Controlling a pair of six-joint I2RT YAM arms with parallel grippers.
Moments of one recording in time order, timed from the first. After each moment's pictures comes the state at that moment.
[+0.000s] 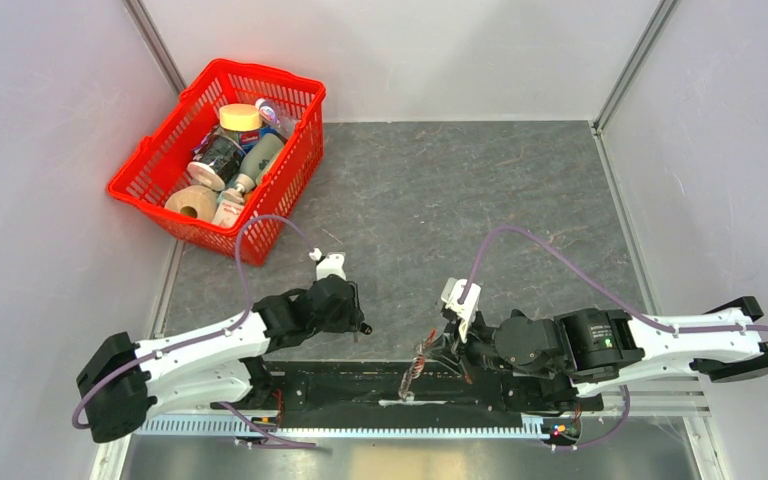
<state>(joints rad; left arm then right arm) -0.98 0.97 0.48 -0.41 -0.29 -0.83 1.65 0.80 0.98 -0.65 0.37 0.42</state>
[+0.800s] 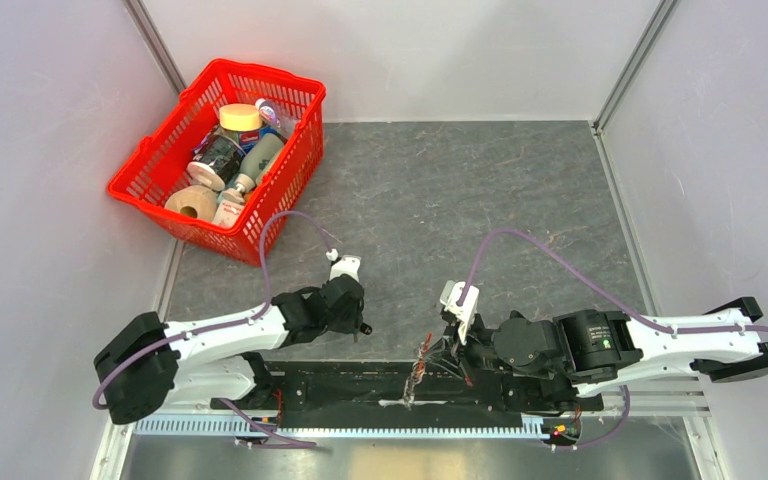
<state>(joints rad) -0.98 1.14 0.48 -0.31 -0.29 -0.67 1.65 0.80 0.96 -0.64 0.34 0.43</state>
